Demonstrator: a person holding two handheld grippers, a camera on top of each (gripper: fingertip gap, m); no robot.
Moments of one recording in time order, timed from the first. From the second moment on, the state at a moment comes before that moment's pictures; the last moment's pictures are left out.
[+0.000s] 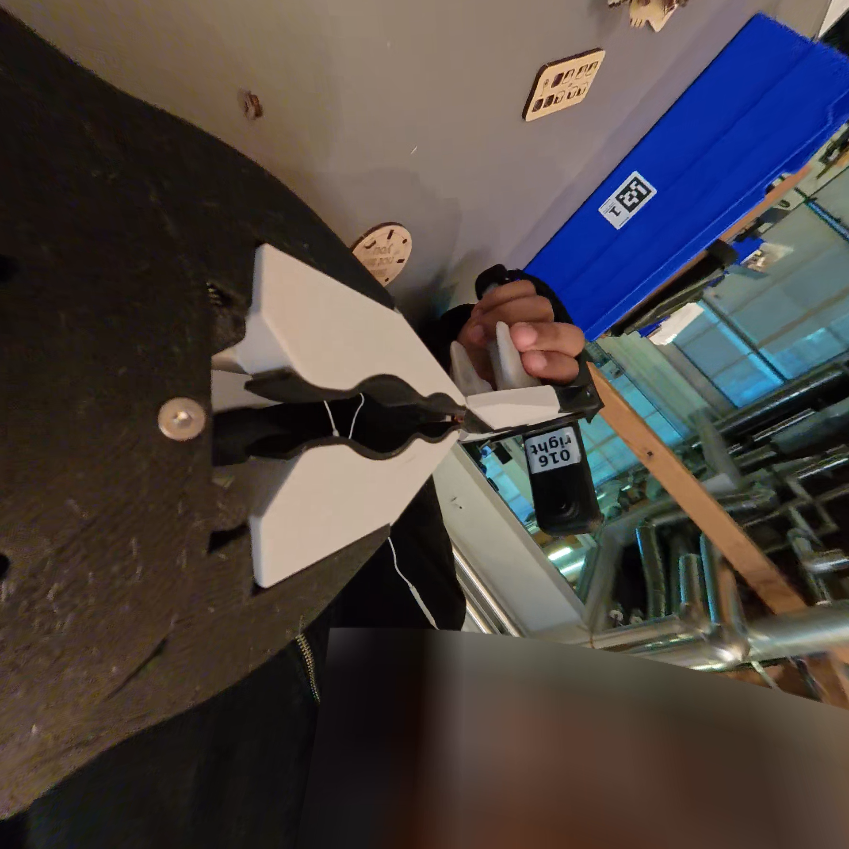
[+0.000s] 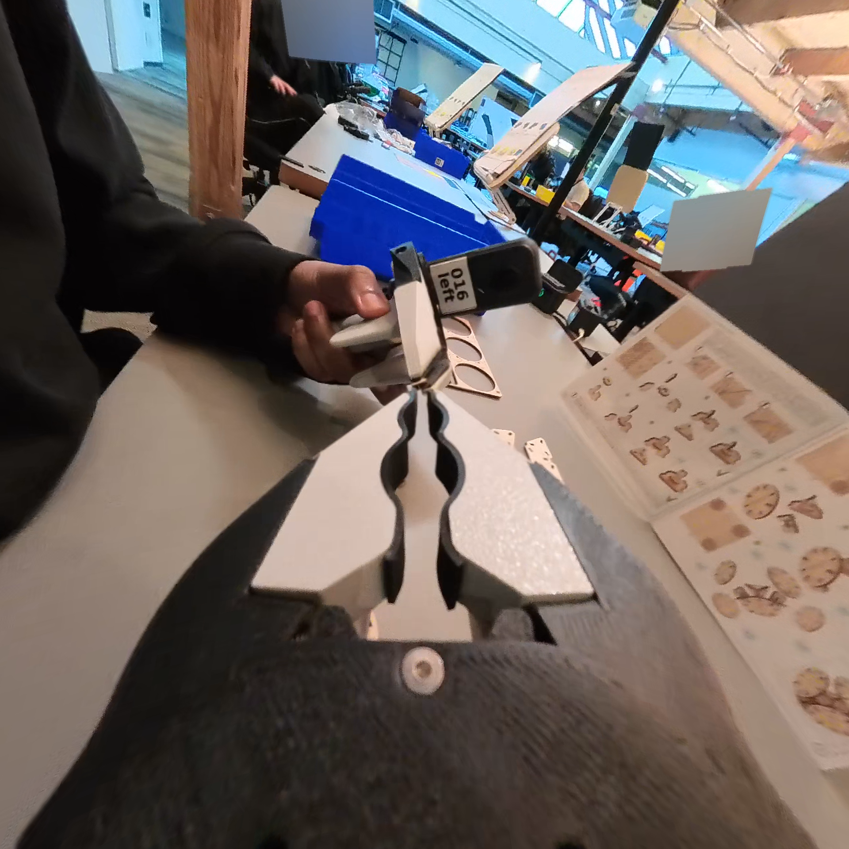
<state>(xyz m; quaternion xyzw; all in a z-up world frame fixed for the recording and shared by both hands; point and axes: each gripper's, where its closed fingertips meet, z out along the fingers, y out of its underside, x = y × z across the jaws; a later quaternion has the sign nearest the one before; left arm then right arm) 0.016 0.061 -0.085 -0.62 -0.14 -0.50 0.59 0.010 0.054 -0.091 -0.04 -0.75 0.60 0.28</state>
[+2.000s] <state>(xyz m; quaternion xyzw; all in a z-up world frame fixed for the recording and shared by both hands) 0.014 0.064 -0.097 -0.59 -0.19 -0.55 0.55 0.009 0.053 -0.100 -0.02 -0.77 0.54 0.34</state>
